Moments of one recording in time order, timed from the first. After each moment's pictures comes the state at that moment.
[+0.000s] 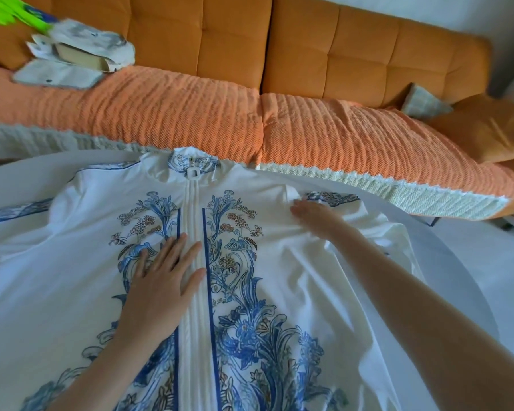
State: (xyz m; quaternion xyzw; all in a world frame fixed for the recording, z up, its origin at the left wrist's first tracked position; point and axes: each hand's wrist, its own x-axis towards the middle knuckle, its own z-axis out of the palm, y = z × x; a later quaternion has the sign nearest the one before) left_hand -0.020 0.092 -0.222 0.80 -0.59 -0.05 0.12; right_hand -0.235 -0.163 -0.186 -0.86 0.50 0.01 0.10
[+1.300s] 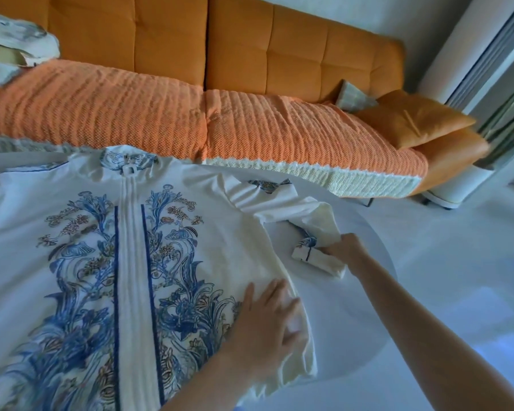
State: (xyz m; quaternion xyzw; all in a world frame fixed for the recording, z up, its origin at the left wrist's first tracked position) left_hand -0.234 0.089 -0.197 0.56 -0.81 -0.16 0.10; right_hand -0.403 -0.091 -0.169 -0.53 0.77 -0.17 0.31
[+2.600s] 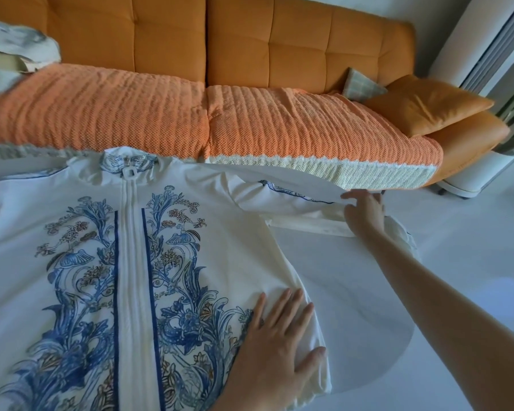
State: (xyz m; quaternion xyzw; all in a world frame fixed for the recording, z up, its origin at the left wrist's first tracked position) left_hand -0.244 0.102 -0.229 0.58 -0.80 -0.05 0.15; right_hand -0.404 -0.136 -0.152 -0.66 0.70 -0.26 0.06
